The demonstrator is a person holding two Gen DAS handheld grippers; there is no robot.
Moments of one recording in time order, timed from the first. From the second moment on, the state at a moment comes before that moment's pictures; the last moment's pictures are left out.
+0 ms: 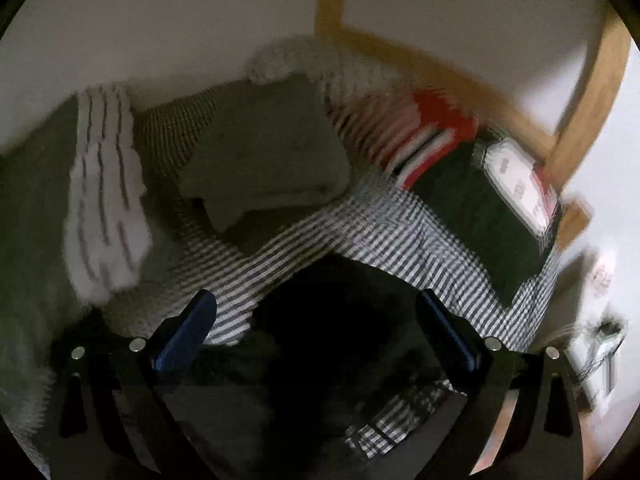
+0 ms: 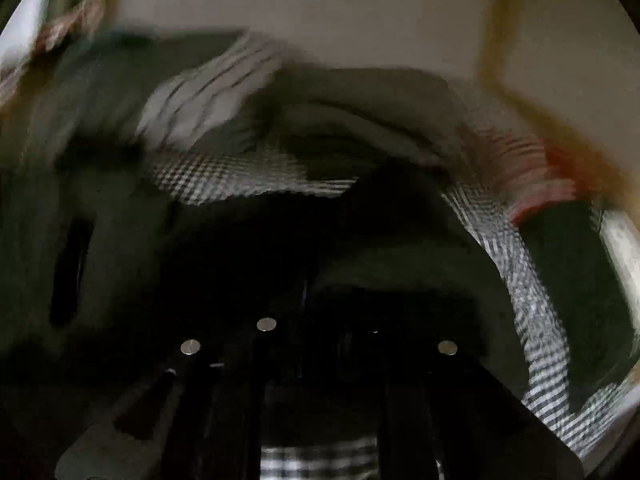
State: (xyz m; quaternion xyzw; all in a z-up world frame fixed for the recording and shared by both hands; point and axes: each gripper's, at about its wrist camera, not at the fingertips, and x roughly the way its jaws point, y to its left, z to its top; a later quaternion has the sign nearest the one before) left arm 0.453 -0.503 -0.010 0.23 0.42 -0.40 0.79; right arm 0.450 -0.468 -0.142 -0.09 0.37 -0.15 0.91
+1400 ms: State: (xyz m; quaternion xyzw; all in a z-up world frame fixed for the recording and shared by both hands) left arm 0.404 -0.376 -0.015 0.26 0.34 -0.33 0.84; right arm 0.434 -0.353 -0.142 -0.13 0.32 -0.22 0.91
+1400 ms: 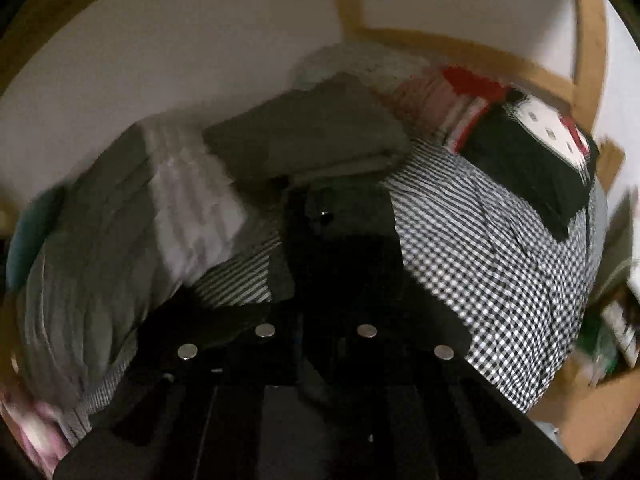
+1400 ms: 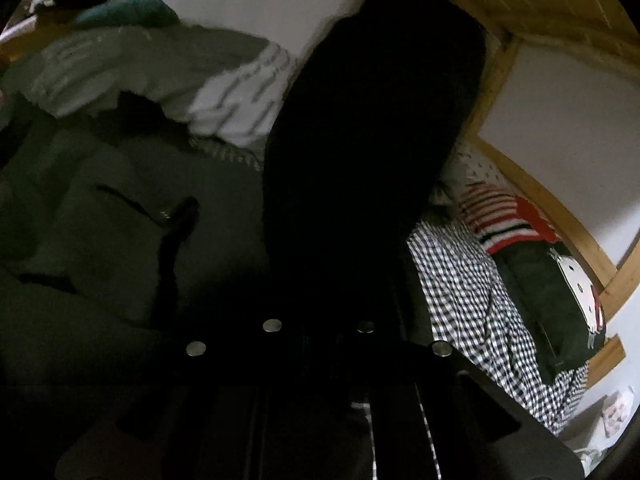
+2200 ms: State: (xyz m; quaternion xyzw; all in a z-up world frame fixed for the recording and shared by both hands) left arm 0.509 -0.032 -0.156 0.06 0.45 -0.13 0.88; right arm 0.505 -0.122 -0.192 -0.27 0.36 -0.08 0.89
